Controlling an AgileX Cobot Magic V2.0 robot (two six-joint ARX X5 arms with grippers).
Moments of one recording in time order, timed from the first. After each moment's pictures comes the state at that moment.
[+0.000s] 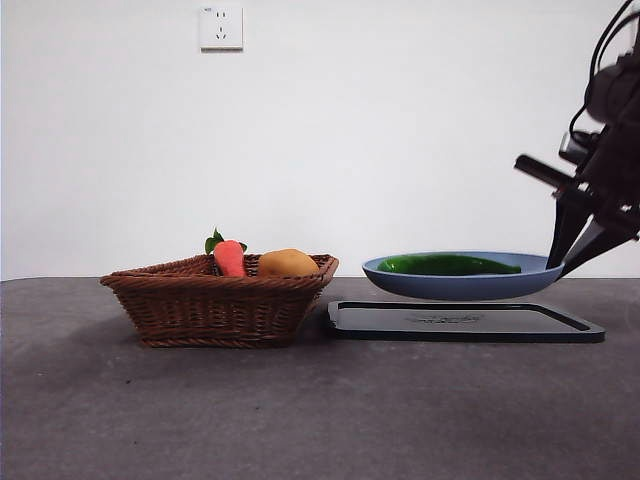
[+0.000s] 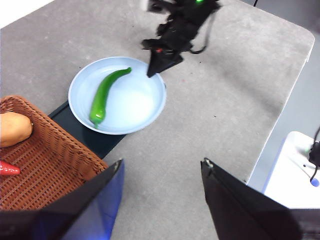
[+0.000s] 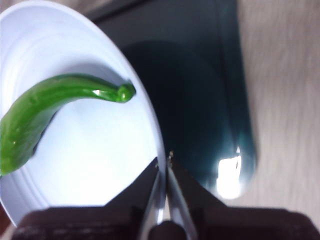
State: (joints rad) left arm -0.78 1.18 1.47 -0.89 0.16 0.05; right arm -0.01 1.87 1.36 -0.65 -0.43 0.29
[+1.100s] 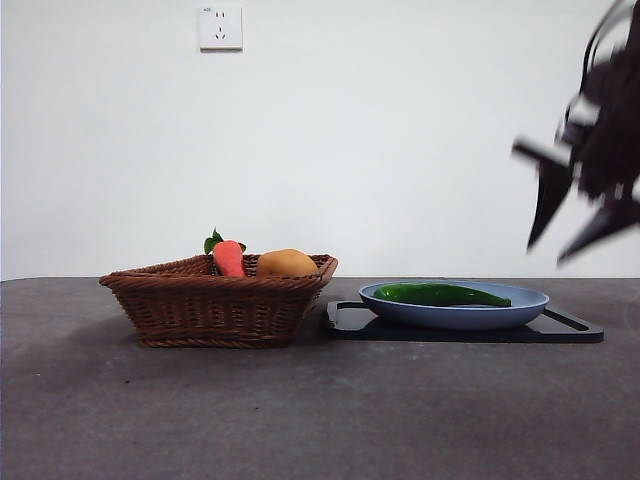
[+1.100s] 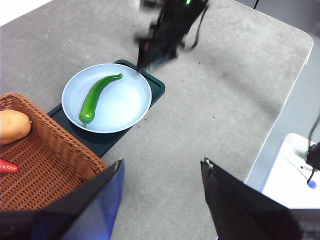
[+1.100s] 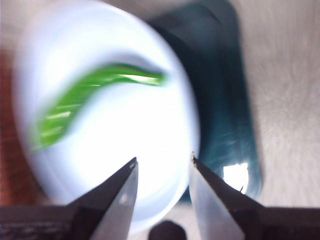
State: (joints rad) left arm -0.78 1.17 1.47 -0.89 0.16 0.03; right arm -0.02 1.84 1.41 -0.69 -0.44 0.27
